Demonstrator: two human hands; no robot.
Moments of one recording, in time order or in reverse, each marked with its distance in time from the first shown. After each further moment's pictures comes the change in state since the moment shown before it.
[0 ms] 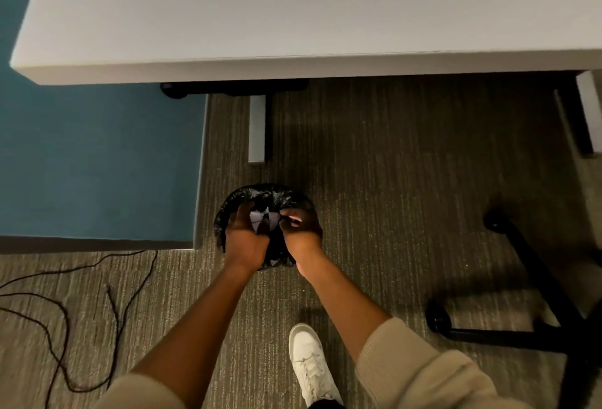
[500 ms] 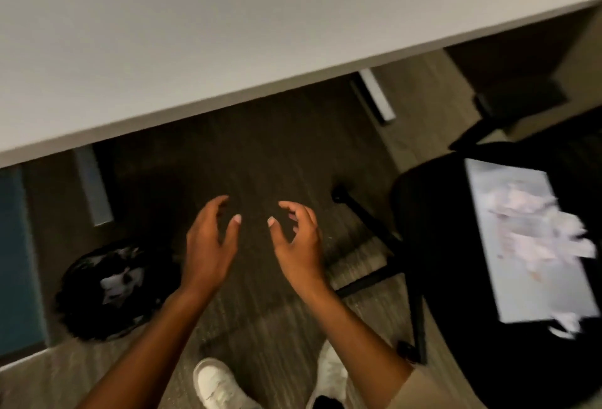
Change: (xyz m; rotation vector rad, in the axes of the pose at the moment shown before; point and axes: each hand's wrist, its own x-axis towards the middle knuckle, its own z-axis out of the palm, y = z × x) left_hand -0.129 0.212 0.138 0.040 -0.247 0.501; right_hand -0.120 0.013 -0.309 -0.006 0.604 -0.451
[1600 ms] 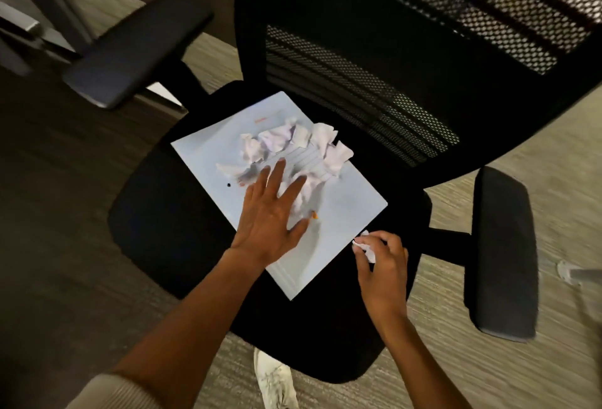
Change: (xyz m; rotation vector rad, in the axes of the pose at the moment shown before) left_hand -0.089 0.266 0.444 0.500 -0.761 0.966; right_hand -0.085 0.270 -0.430 -0.423 0.740 0.399
